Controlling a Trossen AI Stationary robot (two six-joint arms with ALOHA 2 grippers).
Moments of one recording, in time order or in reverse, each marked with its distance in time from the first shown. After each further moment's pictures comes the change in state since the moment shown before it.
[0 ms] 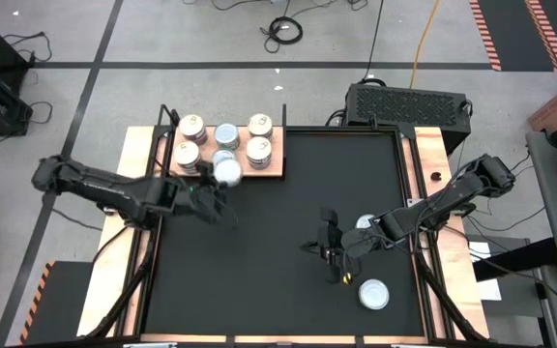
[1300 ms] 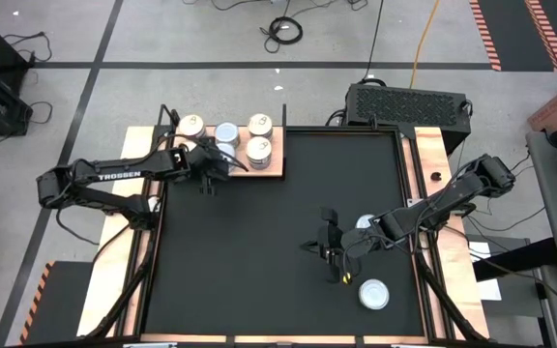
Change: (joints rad) left arm 0.544 0.094 -0.022 0.066 0.370 0.238; right arm 0.000 0.000 0.000 -0.001 0.005 -0.007
